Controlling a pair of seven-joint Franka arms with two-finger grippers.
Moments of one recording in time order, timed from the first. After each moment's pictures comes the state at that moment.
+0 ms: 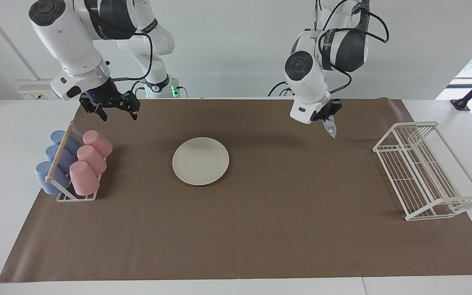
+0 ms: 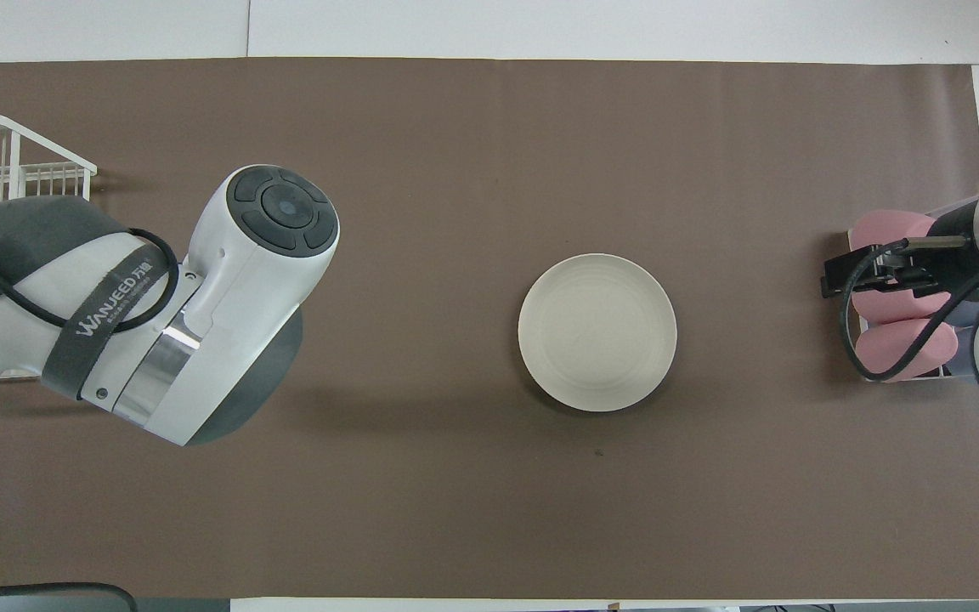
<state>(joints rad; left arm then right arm) -0.47 0.10 -0.07 -1.76 0.47 1.35 -0.55 -0.05 -0.05 0.07 -1.75 0.05 1.63 0.03</state>
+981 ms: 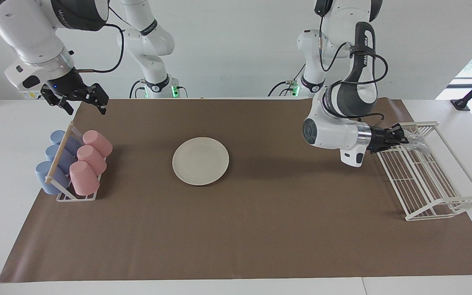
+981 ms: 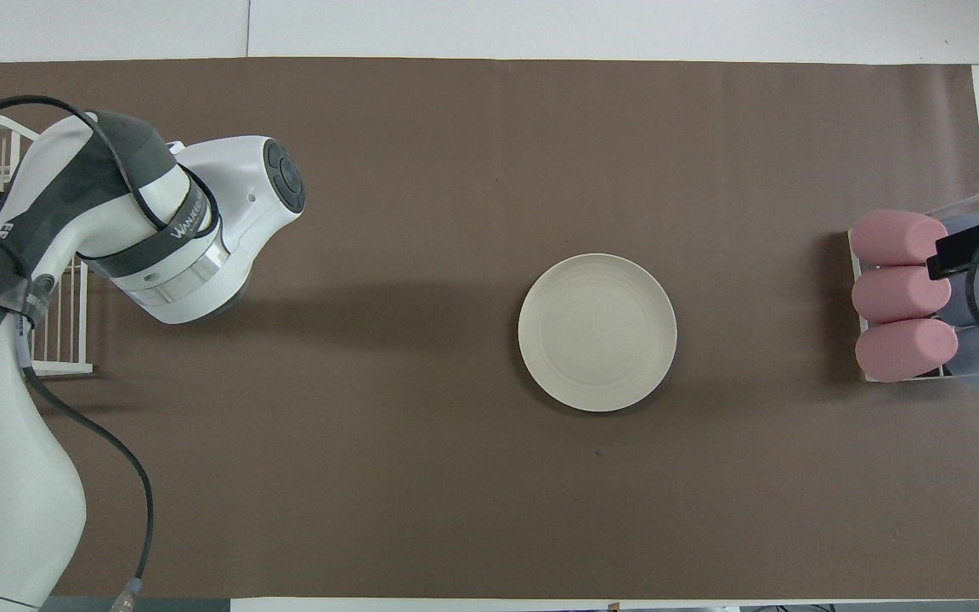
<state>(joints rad) -0.29 0.36 -0.04 -1.70 1.18 1.45 -0.55 -0.13 0.01 0.02 -1.57 -0.02 1.51 -0.11</state>
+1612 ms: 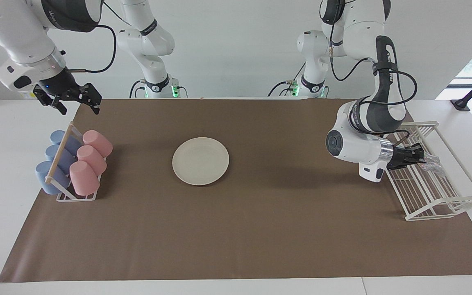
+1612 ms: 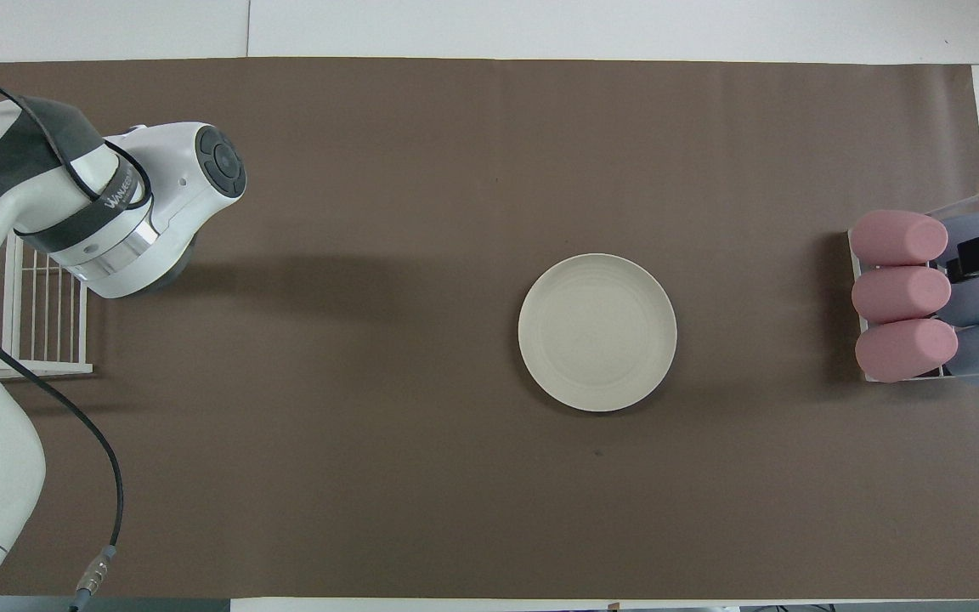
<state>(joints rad) -0.19 0.40 -0.04 -1.69 1.20 1.61 -0.55 -0.12 0.01 0.00 -1.58 -0.02 1.51 -0.12</state>
